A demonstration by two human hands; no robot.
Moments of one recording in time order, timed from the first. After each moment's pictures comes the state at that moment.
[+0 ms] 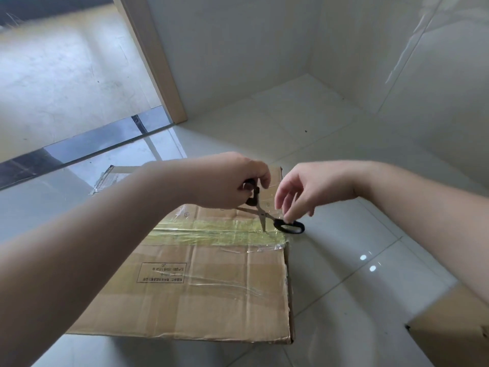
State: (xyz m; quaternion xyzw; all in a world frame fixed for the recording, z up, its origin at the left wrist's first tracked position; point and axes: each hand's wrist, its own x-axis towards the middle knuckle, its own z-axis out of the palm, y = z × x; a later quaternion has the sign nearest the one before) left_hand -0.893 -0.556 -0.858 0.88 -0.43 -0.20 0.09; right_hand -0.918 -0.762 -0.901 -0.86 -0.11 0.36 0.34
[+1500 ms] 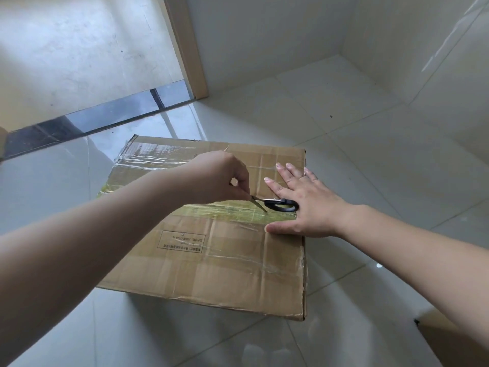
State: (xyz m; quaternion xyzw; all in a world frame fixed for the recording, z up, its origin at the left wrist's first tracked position) left_hand -0.895 -0.500 -0.912 0.92 -0.33 -0.17 0.15; right_hand -0.946 -0.718 -0.986 -0.96 -0.20 0.16 0.07
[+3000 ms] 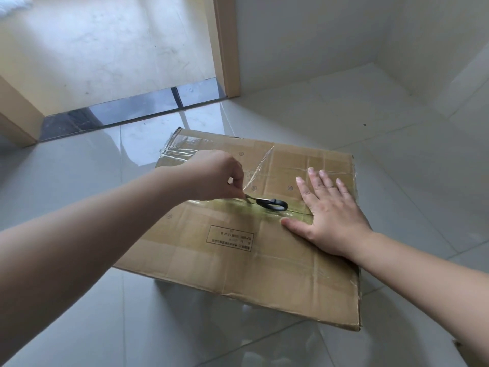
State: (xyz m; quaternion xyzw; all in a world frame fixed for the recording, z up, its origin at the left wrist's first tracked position) left_hand -0.881 -0.410 -0.928 0.94 -0.29 -0.14 0.09; right_hand -0.958 -0.656 -1.002 -0.99 -0.09 0.09 0.02
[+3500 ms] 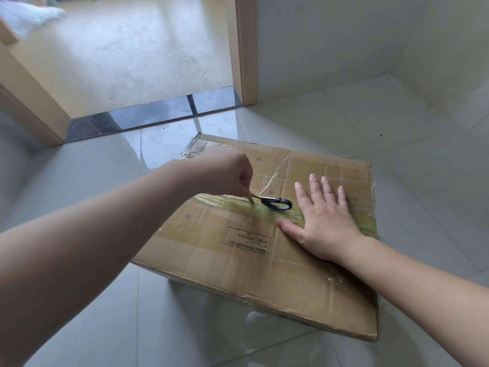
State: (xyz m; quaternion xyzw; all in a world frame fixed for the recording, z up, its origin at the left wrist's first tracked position) left_hand -0.873 -0.396 -0.918 0.95 -0.27 -0.12 0.05; right_hand -0.954 -0.613 -0.992 -0.99 -0.08 0.12 0.03
